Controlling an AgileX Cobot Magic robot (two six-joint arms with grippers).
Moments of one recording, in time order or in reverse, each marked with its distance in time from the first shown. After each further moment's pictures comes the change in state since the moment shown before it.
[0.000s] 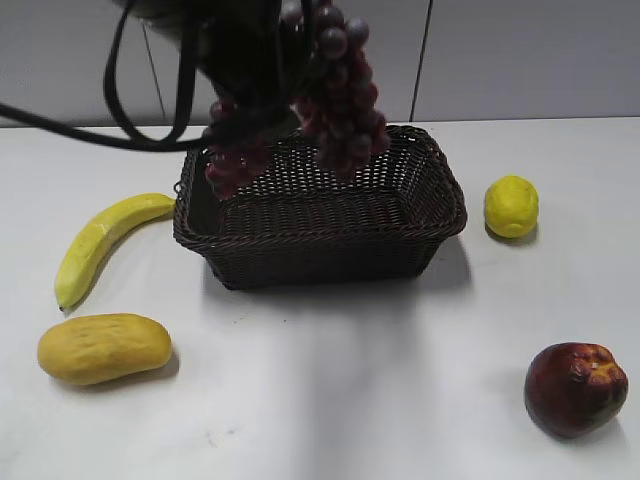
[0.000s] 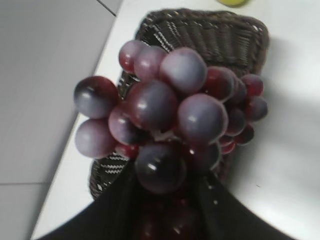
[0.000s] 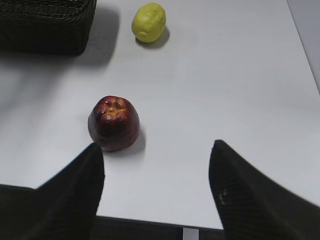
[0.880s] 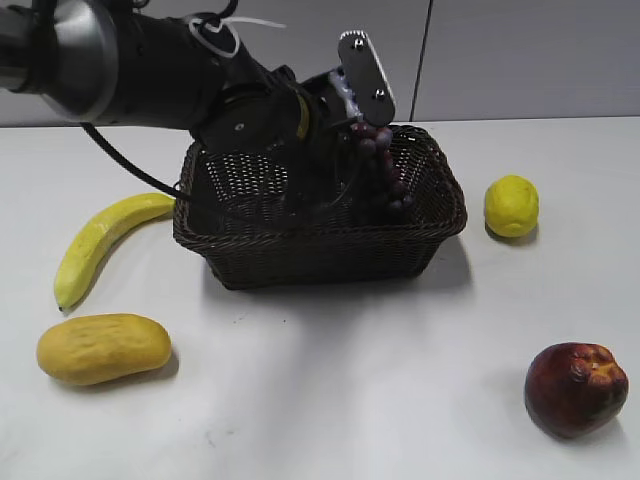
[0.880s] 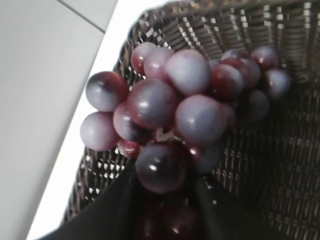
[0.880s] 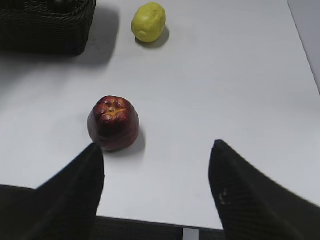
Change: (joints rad) left arm 0.171 0.452 -0.018 0.078 -0.476 0.003; right arm 0.000 0.000 0.000 0.000 0.000 0.000
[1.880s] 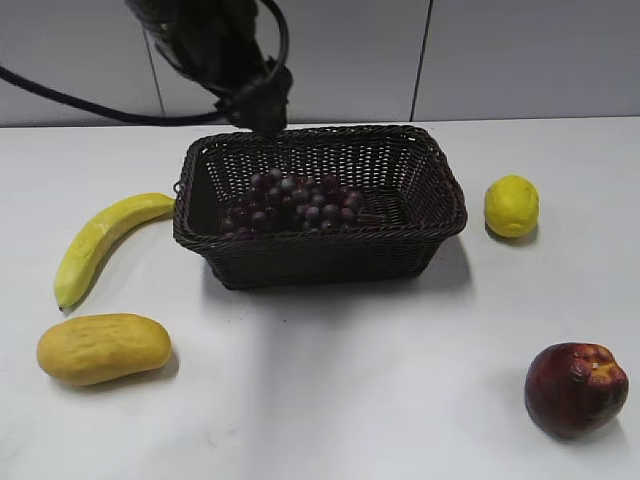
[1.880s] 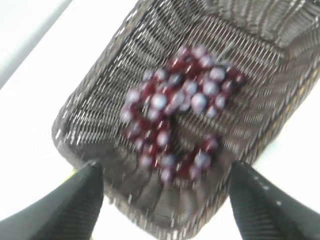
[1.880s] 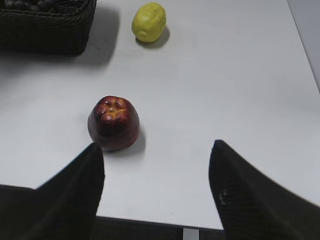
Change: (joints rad) left arm 0.084 -0.261 -0.168 -0.423 0.681 0.023; right arm 0.000 0.000 0.000 0.000 0.000 0.000
